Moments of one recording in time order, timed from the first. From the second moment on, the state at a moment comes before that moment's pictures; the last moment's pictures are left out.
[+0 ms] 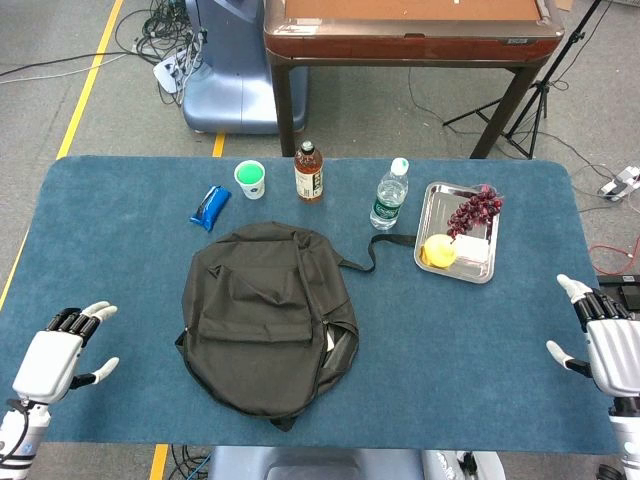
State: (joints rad) left arm -0.17 -1.18 -0.02 -1.52 1.63 1.45 0.02; right arm 0.06 -1.04 0.08 -1.69 -1.52 1.53 -0.07
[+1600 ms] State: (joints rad) left arm -0.50 -1.58 0.07 -0.99 1.82 1.33 -0.30; right arm 0.03 -0.96 0.09 -1.74 -1.49 1.55 -0.02
